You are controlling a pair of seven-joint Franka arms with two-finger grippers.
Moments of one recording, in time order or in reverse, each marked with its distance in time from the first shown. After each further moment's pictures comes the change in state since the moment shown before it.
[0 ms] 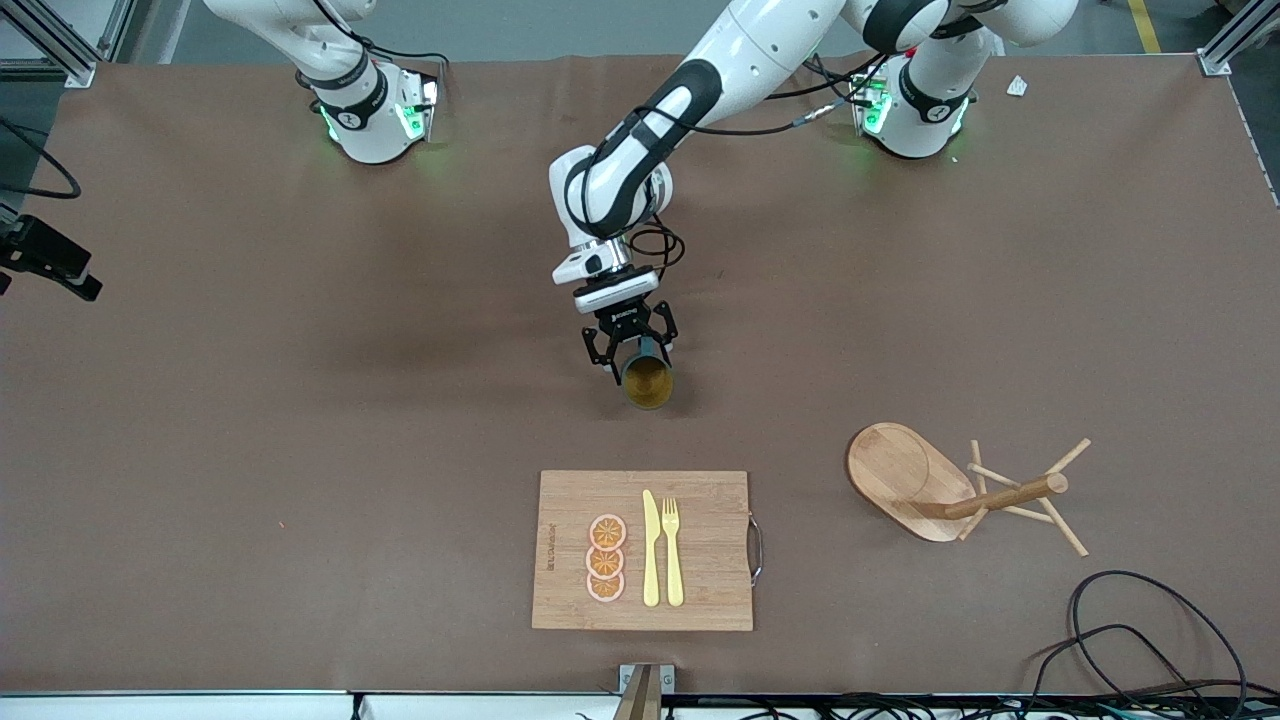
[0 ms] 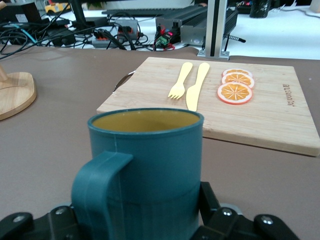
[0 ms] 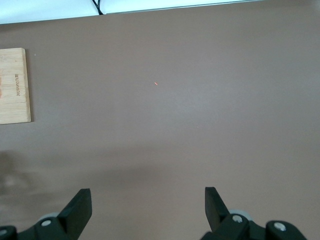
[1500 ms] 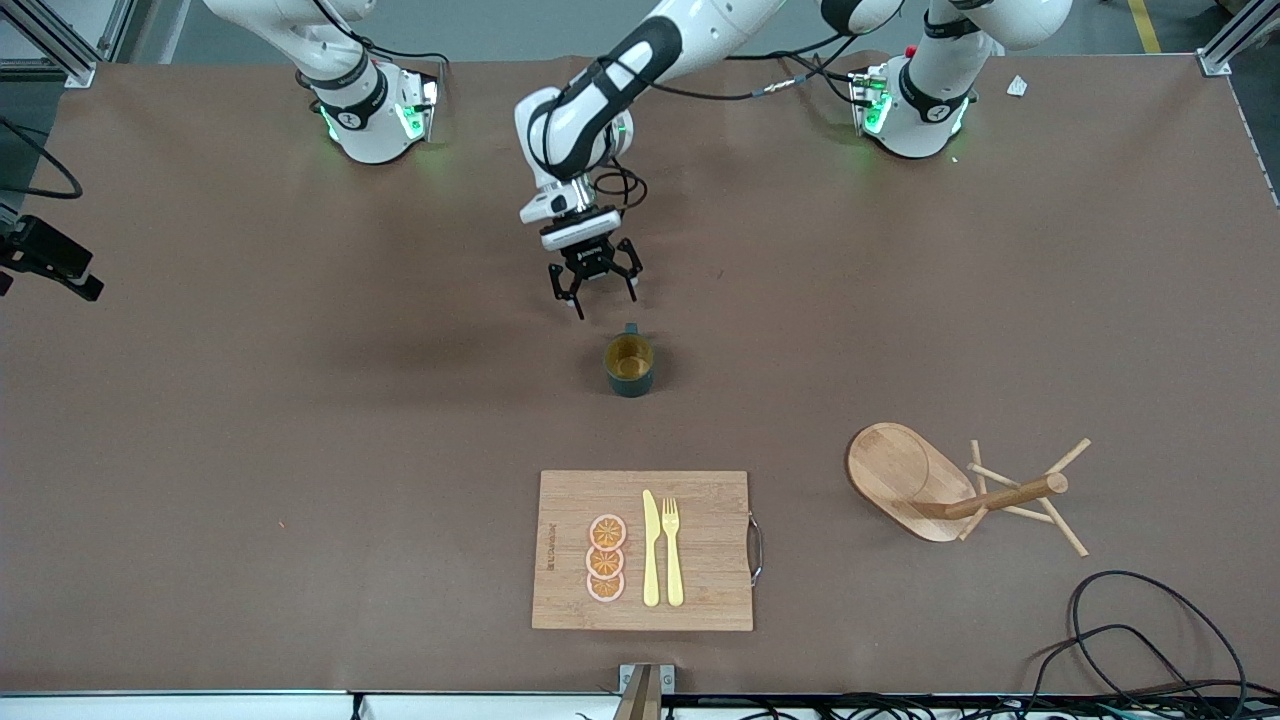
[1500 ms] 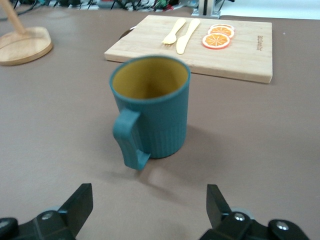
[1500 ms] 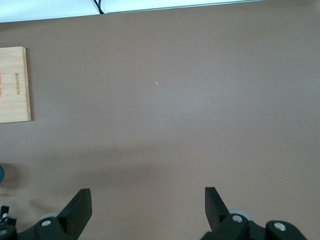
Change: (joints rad) left arm -0.158 -0.036 -0.037 0.059 -0.315 -0.091 0.057; right arm 0.000 0.000 0.005 -0.001 0.000 0.000 -0.005
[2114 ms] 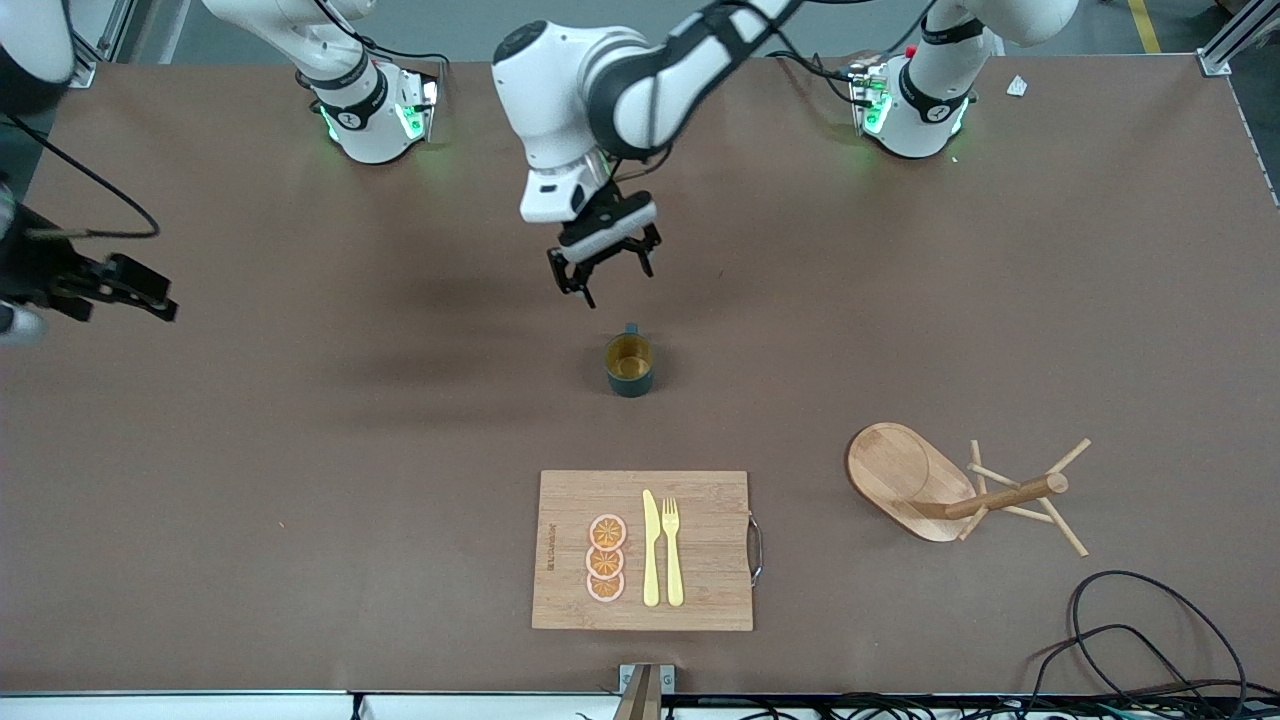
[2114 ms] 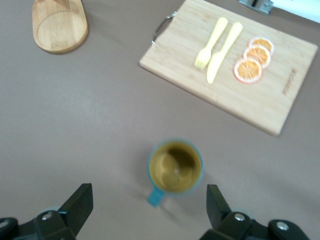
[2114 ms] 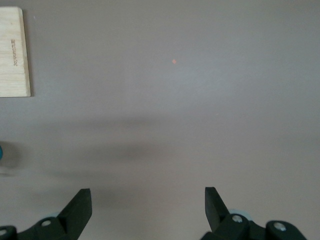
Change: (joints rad) left arm 0.238 -0.299 0.025 0.058 -0.537 -0.027 0.456; right arm 0.051 0.111 0.023 -0.022 0.021 -0.011 0.034
